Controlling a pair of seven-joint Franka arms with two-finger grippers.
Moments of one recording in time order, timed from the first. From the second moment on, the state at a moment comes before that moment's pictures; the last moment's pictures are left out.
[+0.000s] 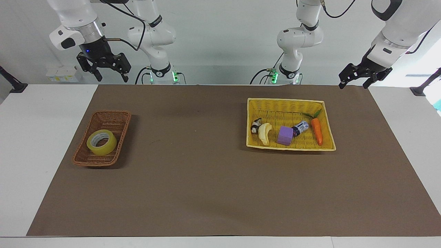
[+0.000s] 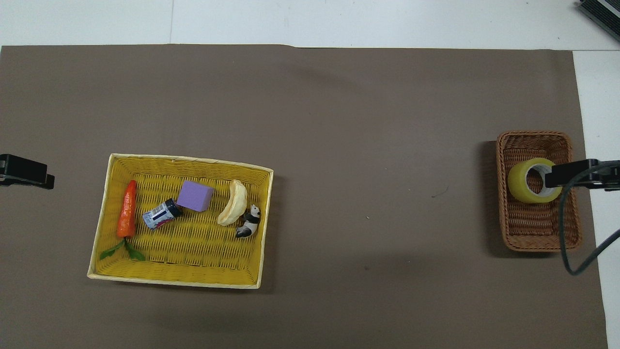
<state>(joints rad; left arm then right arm) 0.10 -0.06 -0.09 -1.60 -0.04 1.47 0.02 0.12 -0.12 -0.13 -1.65 0.00 1.54 0.07</state>
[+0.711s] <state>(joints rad) 0.10 -0.06 -0.09 -1.60 -0.04 1.47 0.02 0.11 -0.12 -0.13 -1.65 0.00 1.54 0.07</state>
